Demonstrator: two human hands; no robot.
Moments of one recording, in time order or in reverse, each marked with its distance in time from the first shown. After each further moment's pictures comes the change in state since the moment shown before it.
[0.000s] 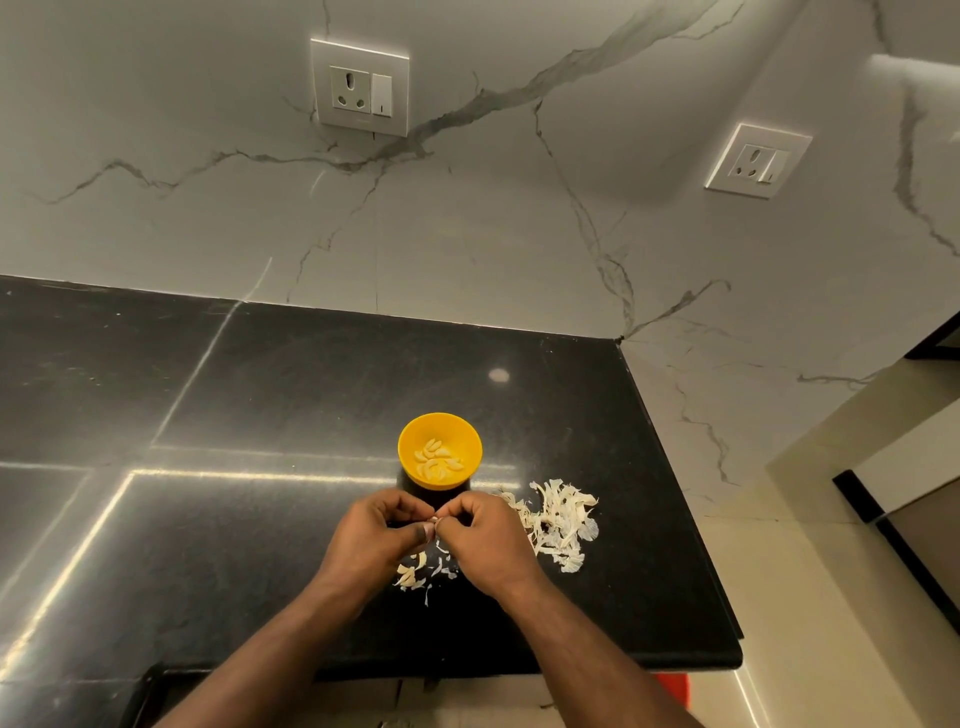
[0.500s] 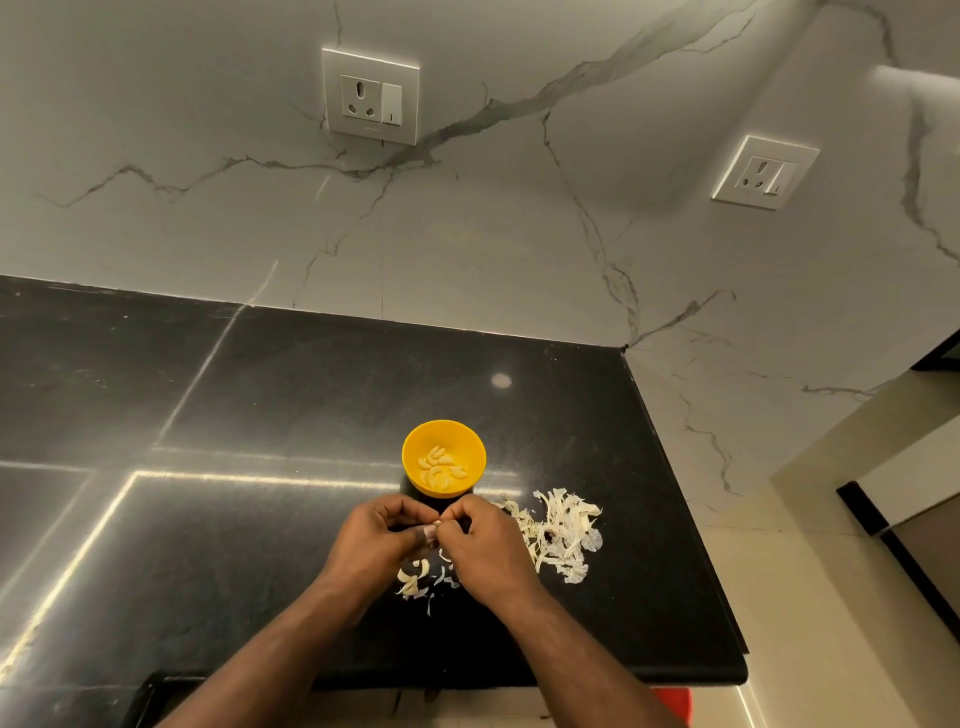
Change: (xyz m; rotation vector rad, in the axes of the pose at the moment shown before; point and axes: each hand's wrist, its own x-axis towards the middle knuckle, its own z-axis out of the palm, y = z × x) left_hand 0.002 0.003 0.000 -0.190 -0.030 -0.048; right_hand 0.002 -0.005 0.004 -0.101 0.004 0.014
